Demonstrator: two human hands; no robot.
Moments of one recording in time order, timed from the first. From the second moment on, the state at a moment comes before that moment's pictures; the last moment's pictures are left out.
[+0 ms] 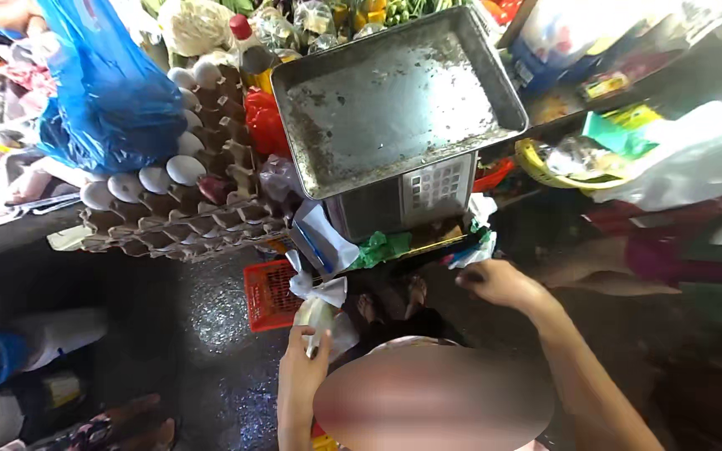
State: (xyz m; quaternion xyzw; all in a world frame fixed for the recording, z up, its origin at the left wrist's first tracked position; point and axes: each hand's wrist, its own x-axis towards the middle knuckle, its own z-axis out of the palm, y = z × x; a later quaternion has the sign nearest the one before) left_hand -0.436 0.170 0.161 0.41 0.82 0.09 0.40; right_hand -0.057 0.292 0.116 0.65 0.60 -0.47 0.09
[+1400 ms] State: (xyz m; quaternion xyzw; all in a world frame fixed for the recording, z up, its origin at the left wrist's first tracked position) left_hand -0.457 0.309 0.107 0.32 0.68 0.46 0.48; right_hand -0.242 0.331 0.121 0.54 0.72 -0.41 -0.10
